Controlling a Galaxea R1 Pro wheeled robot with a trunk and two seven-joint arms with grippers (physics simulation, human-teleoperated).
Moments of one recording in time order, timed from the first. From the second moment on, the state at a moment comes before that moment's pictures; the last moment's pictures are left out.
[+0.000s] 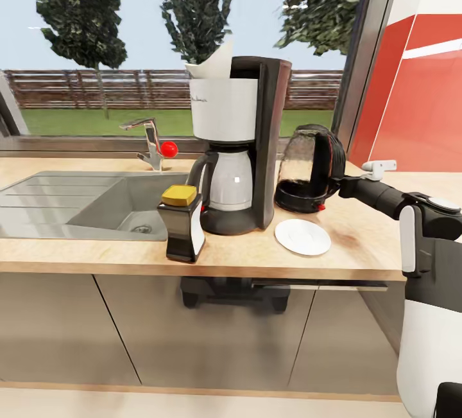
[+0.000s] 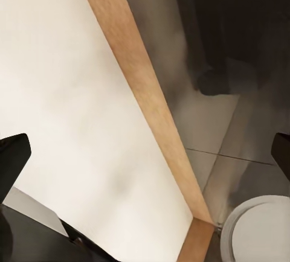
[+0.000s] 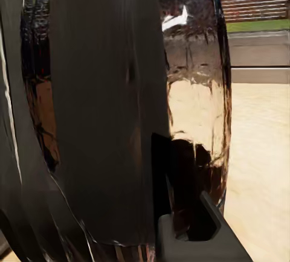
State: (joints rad) left arm 0.09 0.22 -0.03 -0.05 1.21 -0.02 -1.19; right arm -0.85 -0.15 -0.27 -1.54 0.00 0.77 0.62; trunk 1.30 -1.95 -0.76
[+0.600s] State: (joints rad) left arm 0.09 0.22 -0.03 -0.05 1.21 -0.02 -1.19; right arm -0.85 -0.15 -0.27 -1.54 -0.01 0.76 0.62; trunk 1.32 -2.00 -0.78
